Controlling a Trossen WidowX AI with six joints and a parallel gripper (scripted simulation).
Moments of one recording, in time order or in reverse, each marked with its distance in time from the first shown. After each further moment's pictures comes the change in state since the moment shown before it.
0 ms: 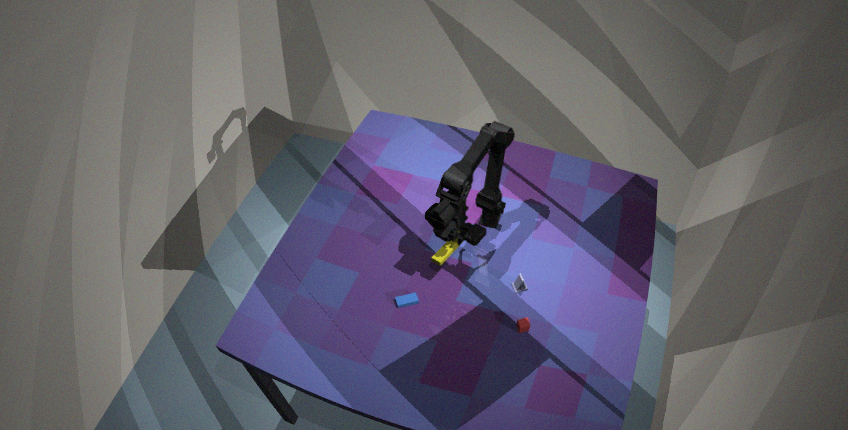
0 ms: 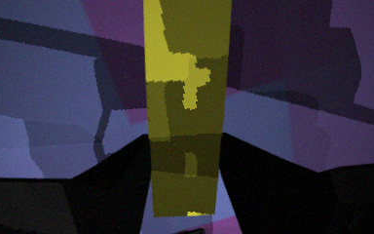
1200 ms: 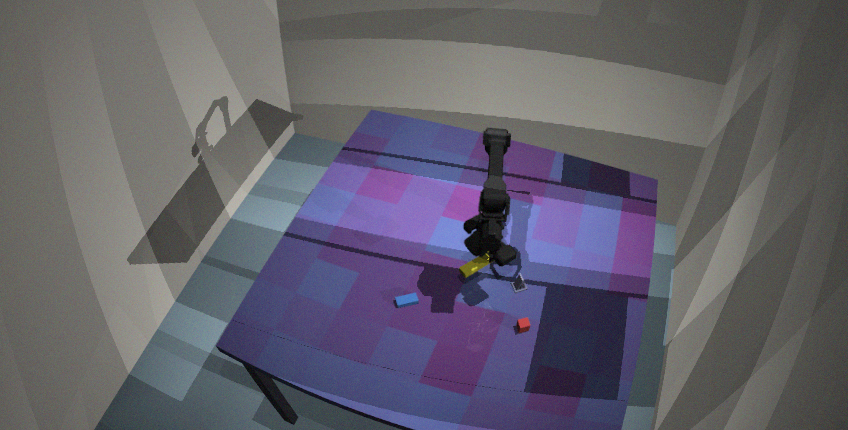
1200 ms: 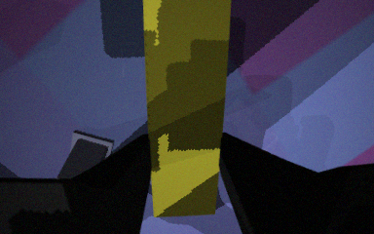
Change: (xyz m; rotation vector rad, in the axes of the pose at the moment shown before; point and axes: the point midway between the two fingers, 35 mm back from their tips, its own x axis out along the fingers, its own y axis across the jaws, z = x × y) arm -0.003 0.120 -0.005 0.320 0.006 0.006
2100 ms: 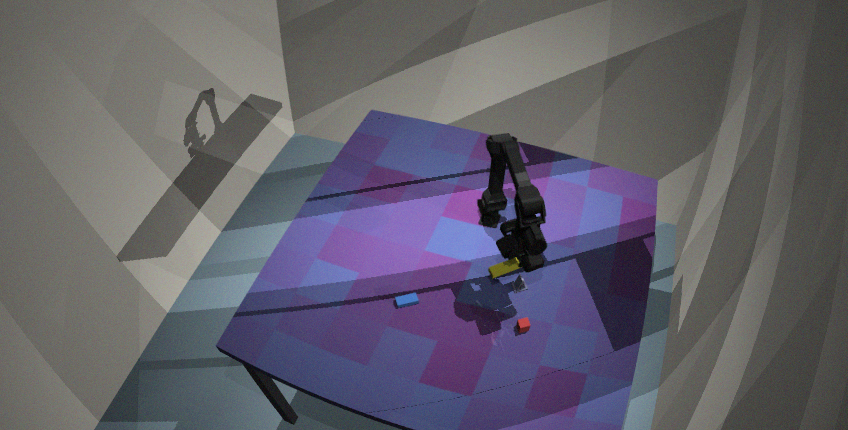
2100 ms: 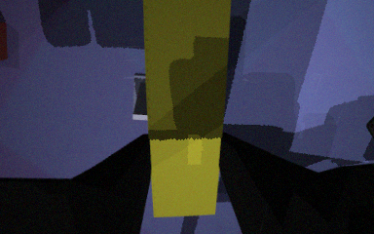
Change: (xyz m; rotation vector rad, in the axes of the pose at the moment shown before) arm 0.000 0.072 -0.066 0.226 0.005 0.003
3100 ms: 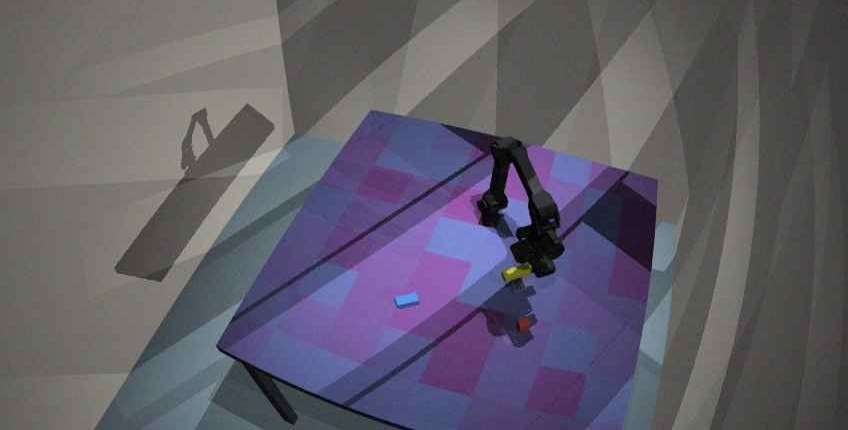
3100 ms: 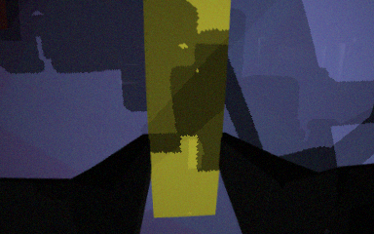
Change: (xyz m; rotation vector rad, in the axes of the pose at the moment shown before) arm 0.020 0.024 -0.038 0.086 0.001 0.014
